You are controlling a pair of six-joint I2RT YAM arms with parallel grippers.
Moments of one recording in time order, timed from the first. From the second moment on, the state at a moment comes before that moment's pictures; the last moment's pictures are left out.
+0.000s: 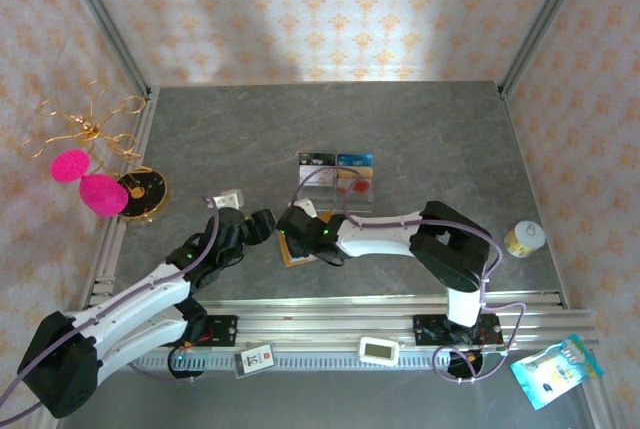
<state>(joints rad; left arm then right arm) -0.57 0.86 0.32 -0.09 -0.21 -0.78 1.11 1.85 1.09 -0.32 0.24 0.66</state>
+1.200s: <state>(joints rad) -0.69 1.40 0.36 0.30 0.08 -0.83 1.07 1.57 0.73 -0.26 0.33 1.00</state>
